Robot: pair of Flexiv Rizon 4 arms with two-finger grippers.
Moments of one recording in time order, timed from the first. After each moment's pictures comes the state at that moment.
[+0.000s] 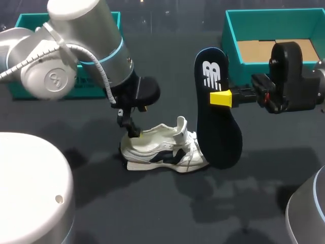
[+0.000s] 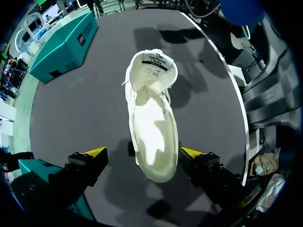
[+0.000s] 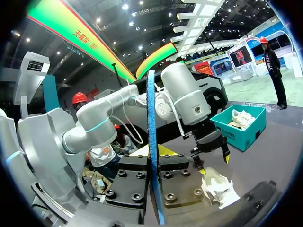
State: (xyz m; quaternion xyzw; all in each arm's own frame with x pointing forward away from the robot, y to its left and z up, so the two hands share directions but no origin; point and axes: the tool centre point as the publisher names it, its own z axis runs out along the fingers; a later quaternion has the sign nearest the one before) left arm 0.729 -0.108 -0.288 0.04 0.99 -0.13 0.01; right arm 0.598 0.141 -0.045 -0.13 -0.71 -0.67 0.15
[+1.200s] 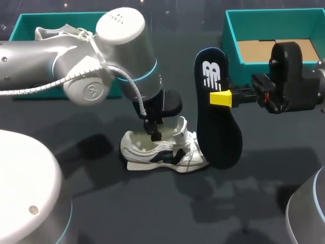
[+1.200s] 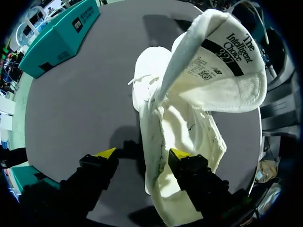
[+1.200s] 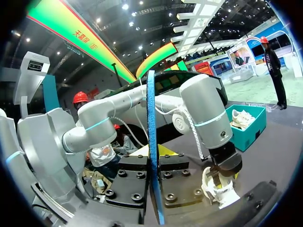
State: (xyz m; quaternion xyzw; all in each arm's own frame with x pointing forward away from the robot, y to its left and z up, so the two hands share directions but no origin) left arm 0.751 -0.157 -0.362 0.02 1.00 -0.10 0.01; right arm 0.597 0.141 -0.045 -0.13 -0.71 -0.67 0.15
